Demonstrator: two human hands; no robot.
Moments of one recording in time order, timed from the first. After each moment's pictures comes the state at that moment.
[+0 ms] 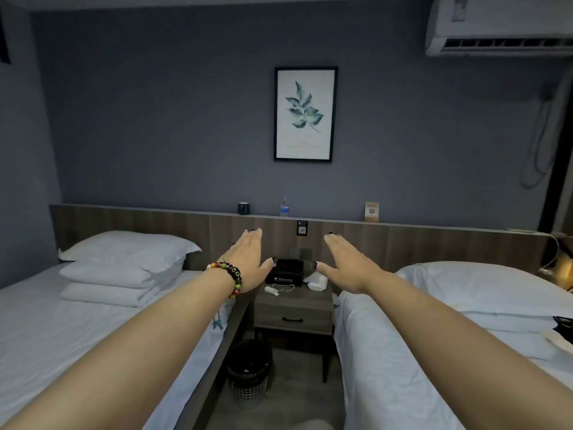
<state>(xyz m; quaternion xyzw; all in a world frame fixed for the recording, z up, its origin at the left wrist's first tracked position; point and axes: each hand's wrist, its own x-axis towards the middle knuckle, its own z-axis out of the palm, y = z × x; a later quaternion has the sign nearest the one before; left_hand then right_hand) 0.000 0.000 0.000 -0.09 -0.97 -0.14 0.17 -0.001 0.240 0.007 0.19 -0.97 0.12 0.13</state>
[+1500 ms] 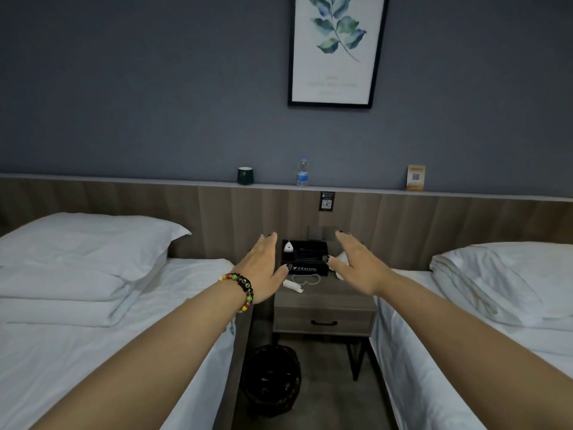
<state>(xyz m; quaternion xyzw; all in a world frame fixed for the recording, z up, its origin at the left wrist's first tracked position) -0.418 -0.187 -0.088 -0.18 -0.96 -0.22 0.05 -0.419 0.050 -0.083 0.12 -0.97 0.21 0.07</state>
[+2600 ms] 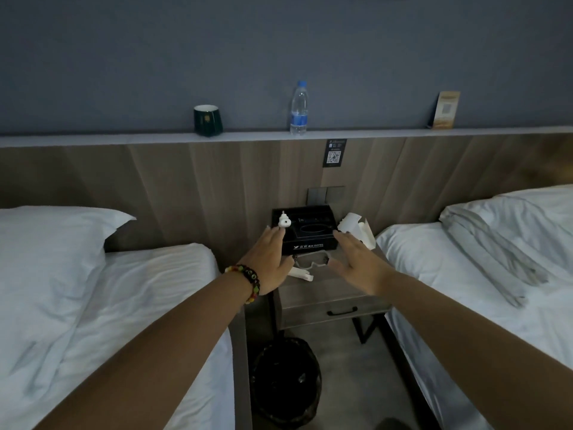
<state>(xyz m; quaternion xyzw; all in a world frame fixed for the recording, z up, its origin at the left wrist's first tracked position) -0.791 -0.248 -0.209 -0.27 -0.93 -0.25 -0.08 -0.736 -0.028 -0.213 -0.02 -0.98 0.20 -0.04</state>
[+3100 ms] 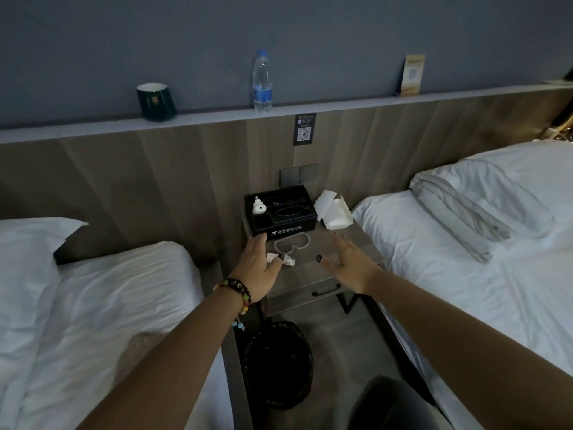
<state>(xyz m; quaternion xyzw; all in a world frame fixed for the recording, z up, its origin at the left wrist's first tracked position) -0.811 -0.231 -0.257 -0.22 -0.90 -0.34 -0.17 -0.735 -0.021 -0.244 -0.11 -0.95 0.29 -0.06</state>
